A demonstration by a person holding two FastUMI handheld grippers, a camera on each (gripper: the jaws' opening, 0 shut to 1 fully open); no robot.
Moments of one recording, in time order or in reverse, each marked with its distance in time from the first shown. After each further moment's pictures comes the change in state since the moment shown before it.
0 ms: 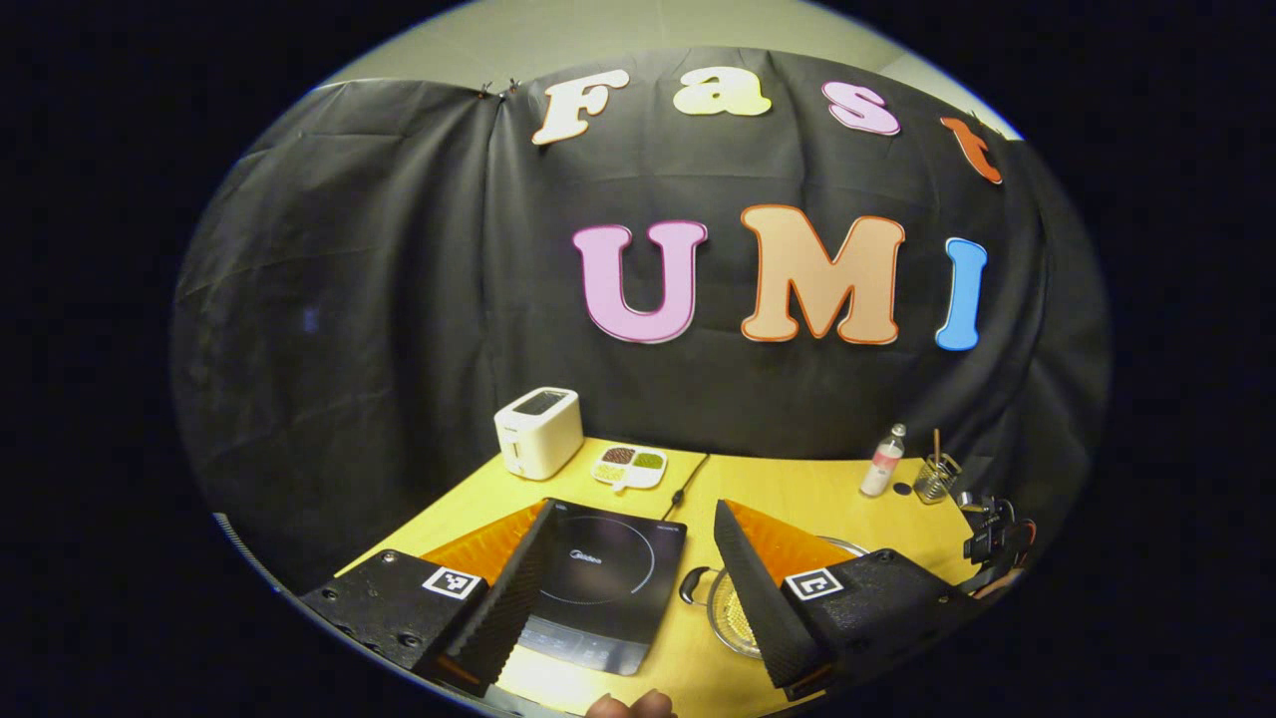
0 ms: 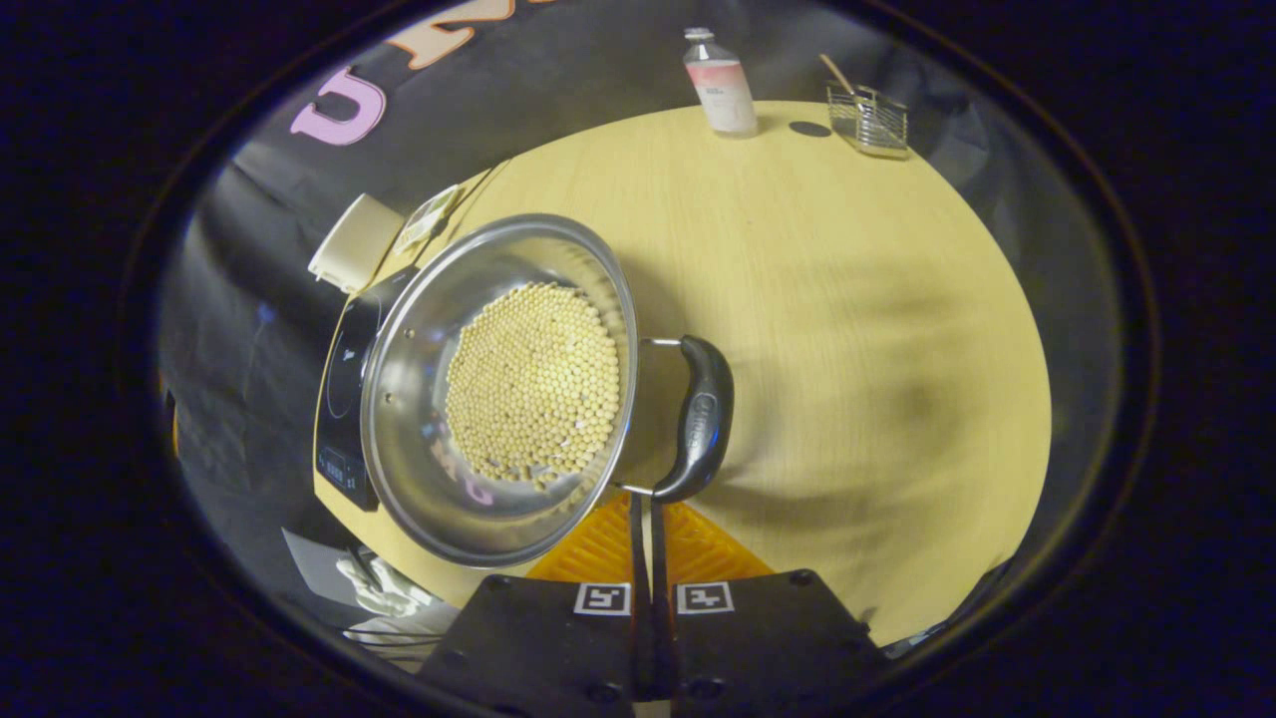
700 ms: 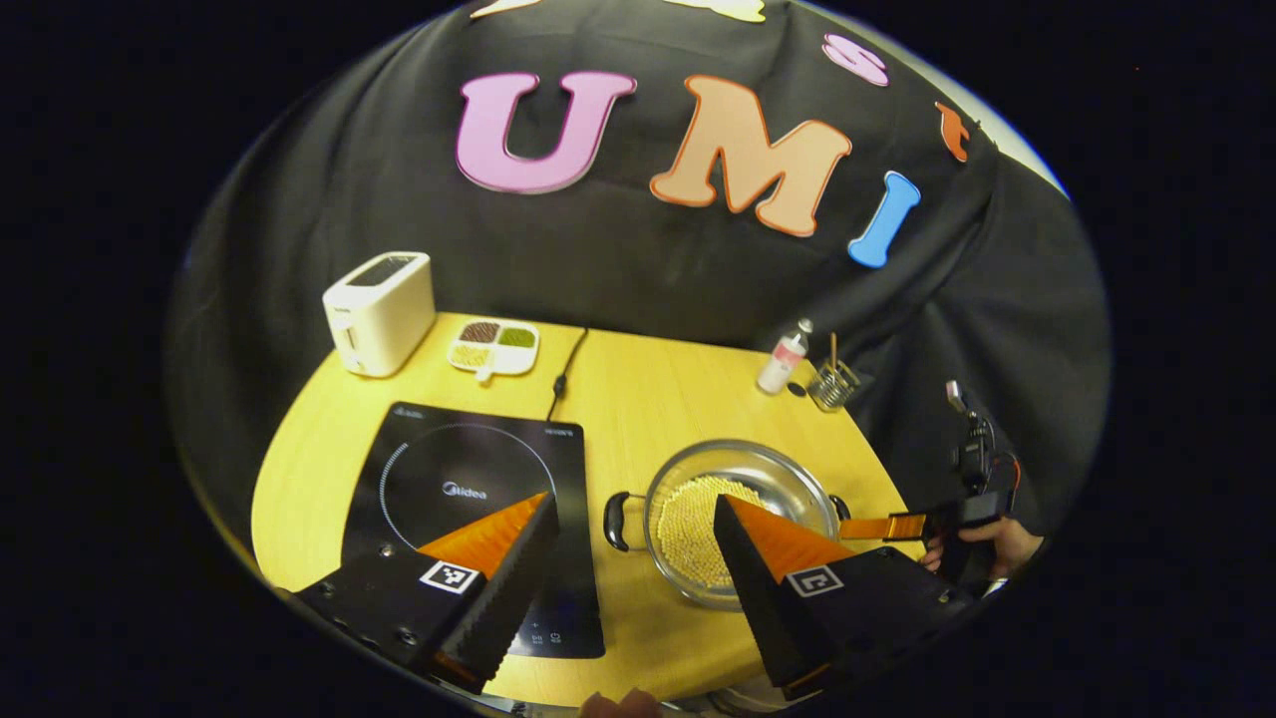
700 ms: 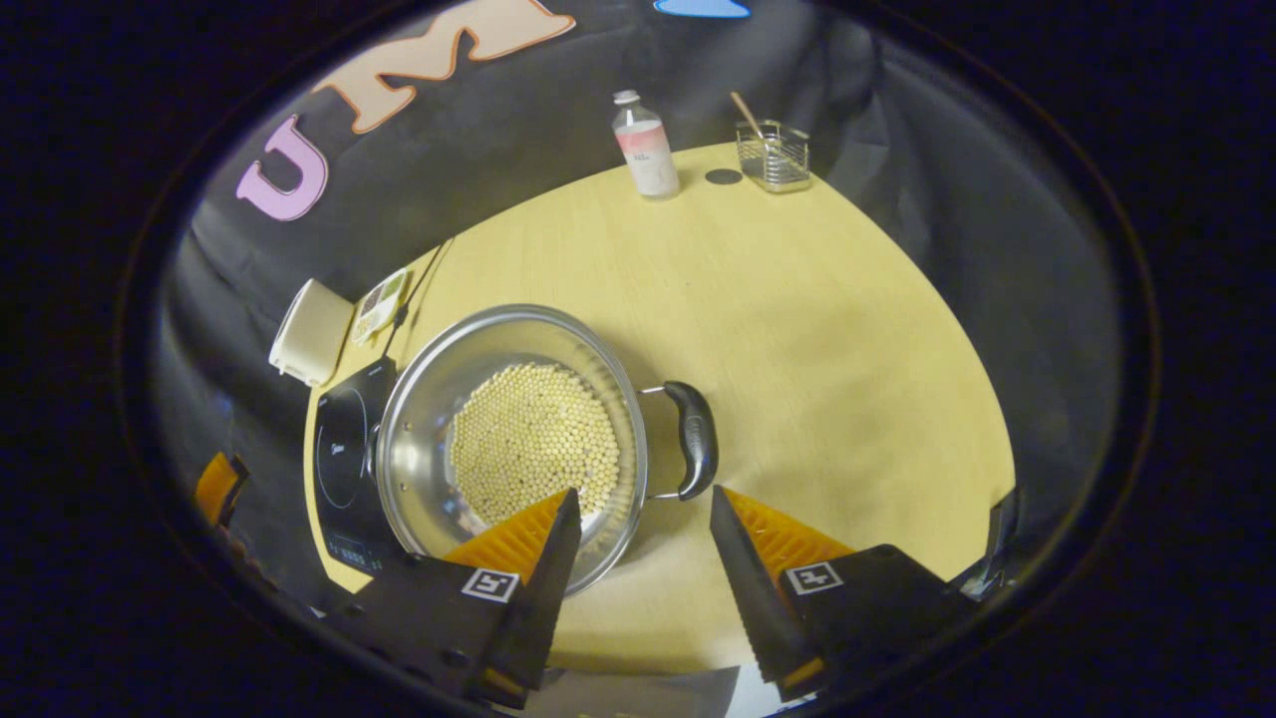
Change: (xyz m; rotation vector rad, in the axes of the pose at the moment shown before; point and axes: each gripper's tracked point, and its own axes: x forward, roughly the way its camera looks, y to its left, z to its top) left arm 0.063 -0.021 -0.110 -0.053 0.452 -0.471; right arm -0.042 0.021 0.026 0.188 -0.164 -0.174
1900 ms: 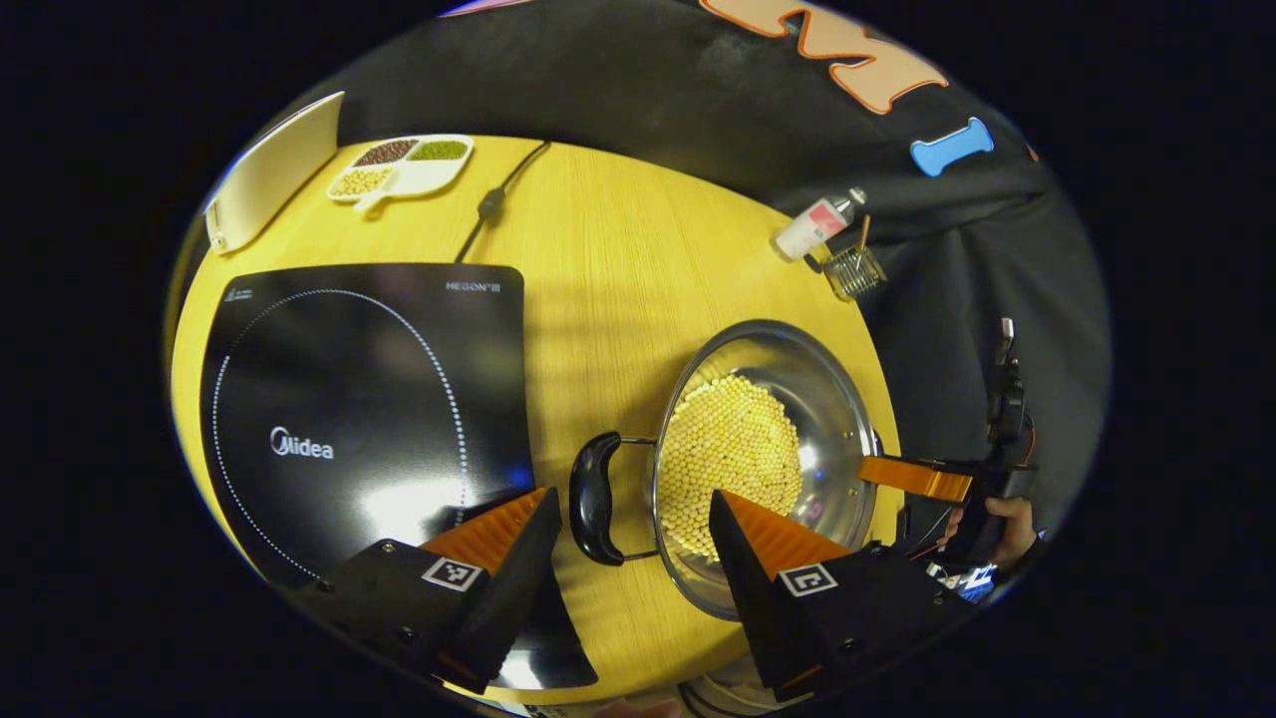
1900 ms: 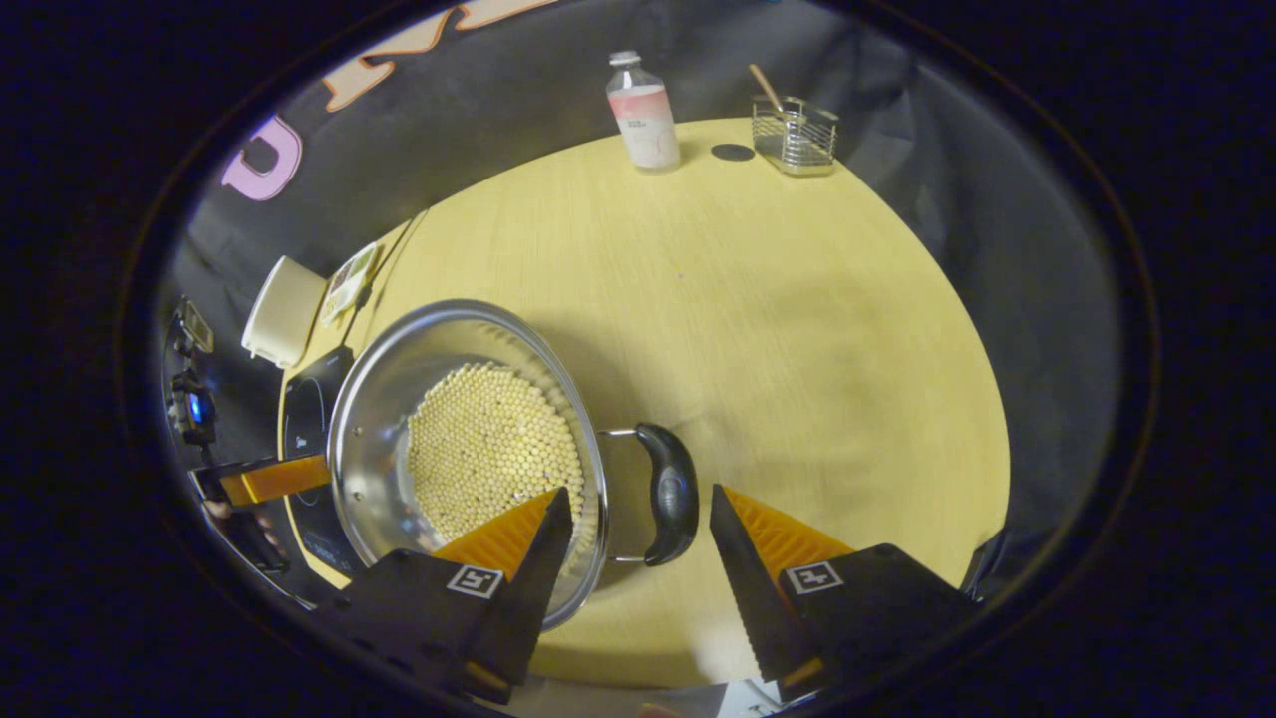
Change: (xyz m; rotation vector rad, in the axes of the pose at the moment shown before) left arm 0.132 0.010 -0.084 -0.102 0.487 -0.141; right arm 0.059 -0.020 0.014 -0.076 0.114 -0.022
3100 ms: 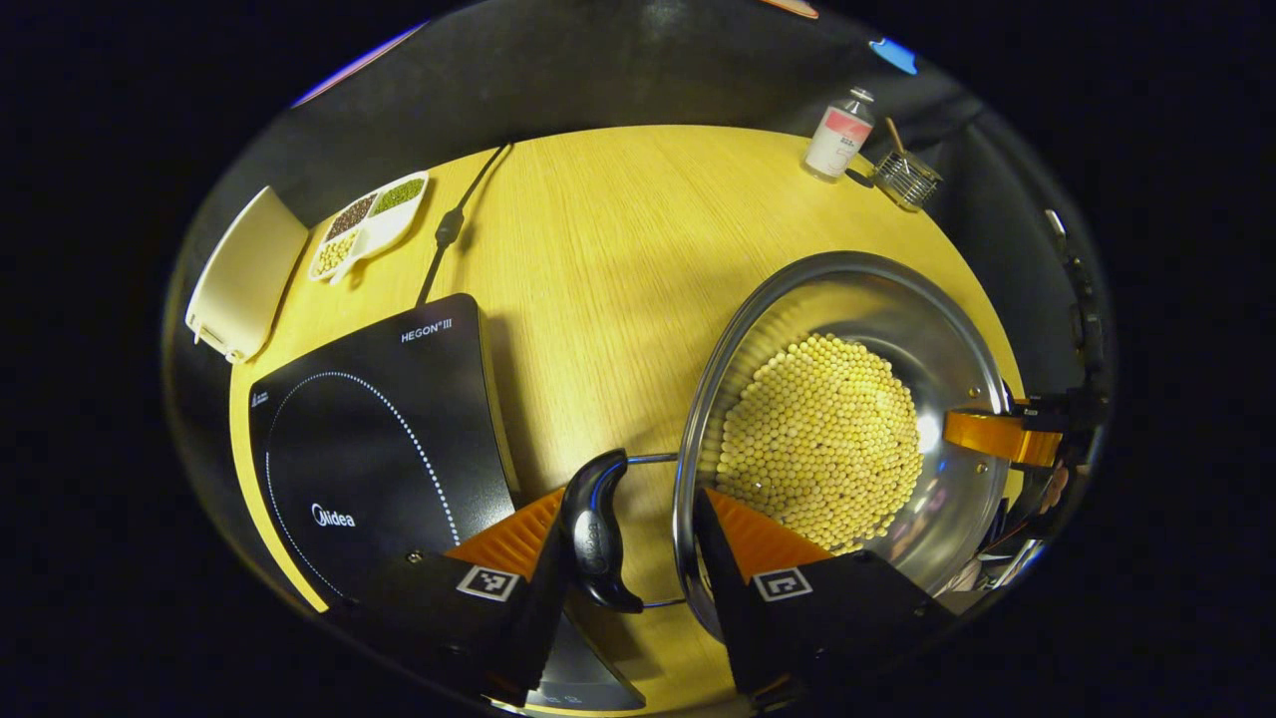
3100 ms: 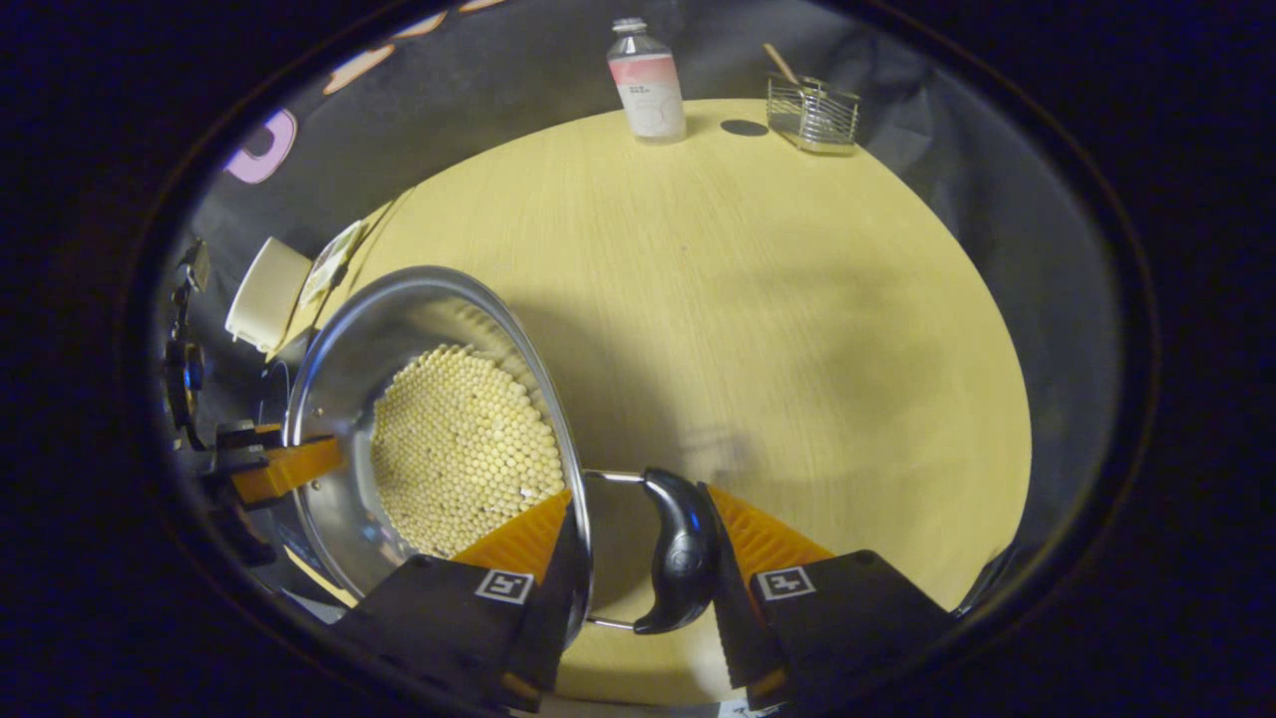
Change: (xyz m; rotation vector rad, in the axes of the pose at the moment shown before) left arm 0.042 0.021 0.007 0.239 0.057 0.307; right arm 0.043 0.001 -0.005 0.003 0.026 0.027
